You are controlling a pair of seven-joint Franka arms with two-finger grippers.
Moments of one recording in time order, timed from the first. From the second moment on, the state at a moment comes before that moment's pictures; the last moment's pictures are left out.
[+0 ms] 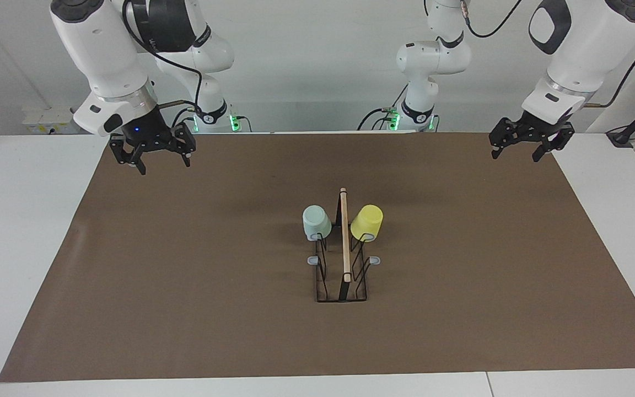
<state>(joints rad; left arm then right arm) -0.06 -0.03 0.03 -1.66 0.00 1.64 0.15 0.15 0.02 -0.07 -1.62 0.01 1.67 -0.10</state>
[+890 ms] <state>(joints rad) -0.06 -0.03 0.03 -1.66 0.00 1.64 0.15 0.15 0.03 -0.08 -1.60 0.00 1.64 -0.06</state>
